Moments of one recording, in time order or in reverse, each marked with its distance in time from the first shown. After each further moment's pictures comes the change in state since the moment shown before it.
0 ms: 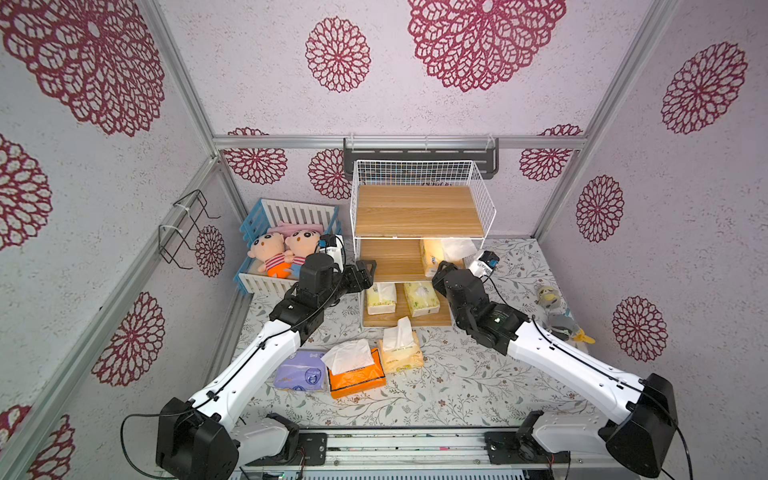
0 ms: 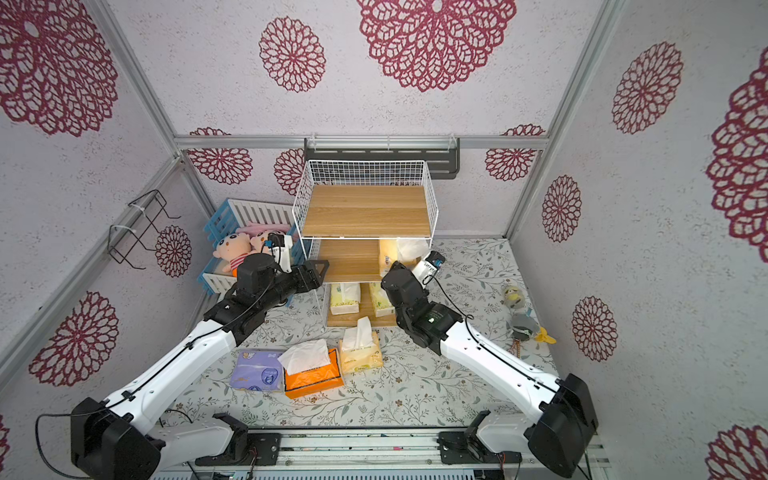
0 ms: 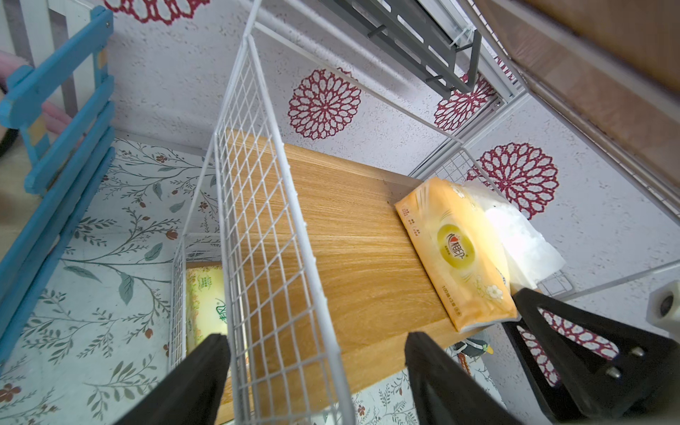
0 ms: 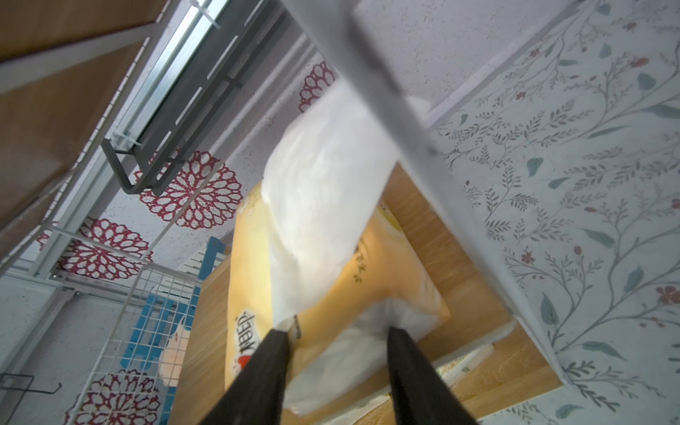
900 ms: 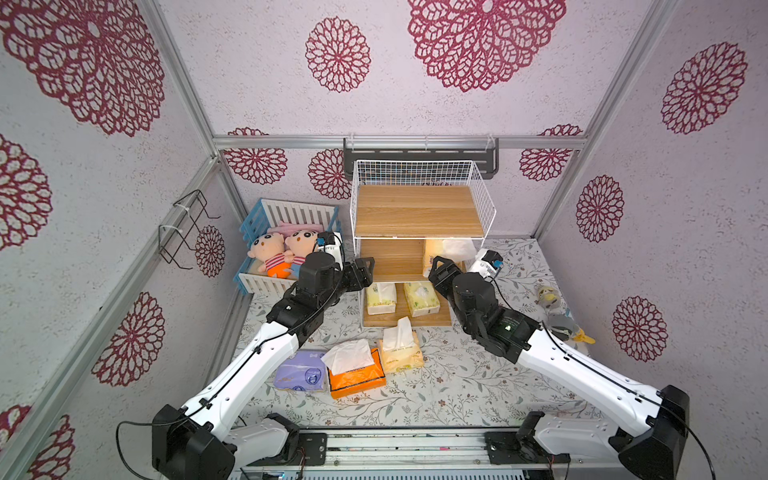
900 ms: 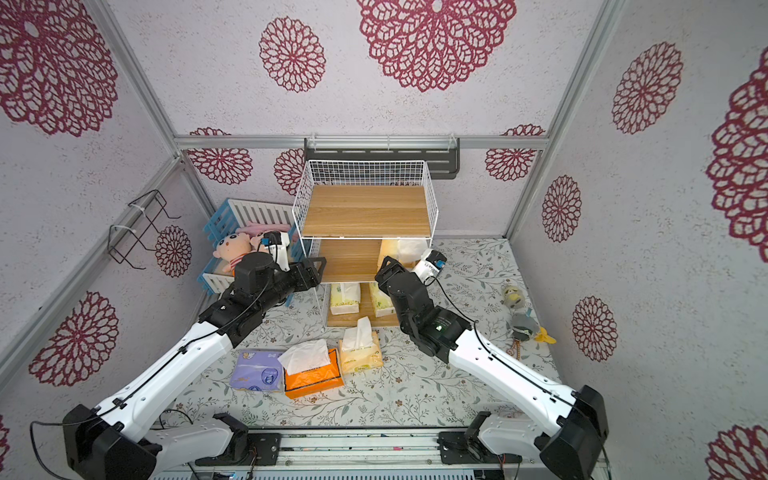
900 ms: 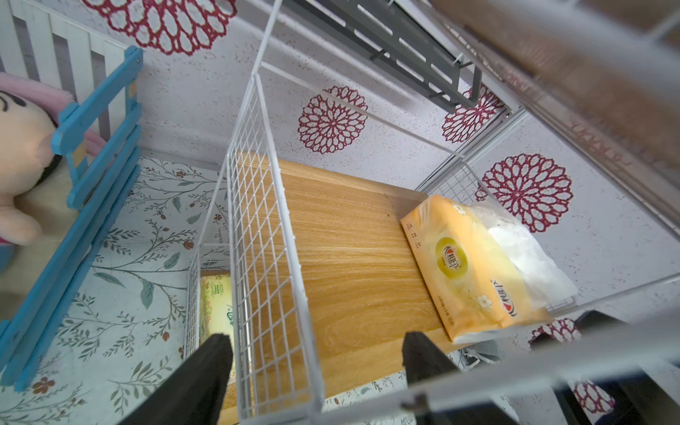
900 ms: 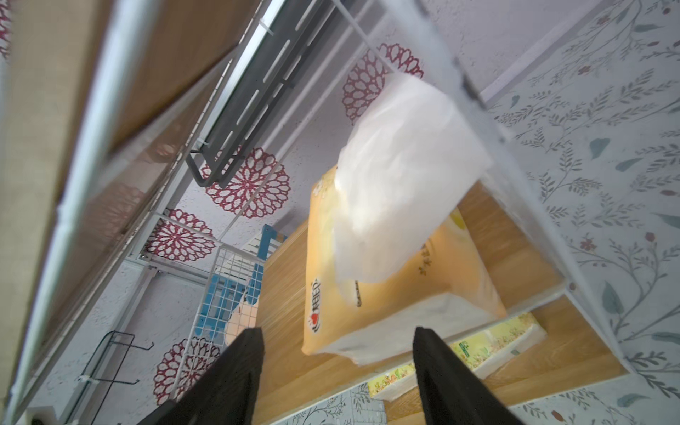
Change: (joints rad) left arm -0.034 -0.014 0.047 -0.065 -0.102 0.011; right arm 0.043 -0.067 0.014 -0.001 -0.037 0.014
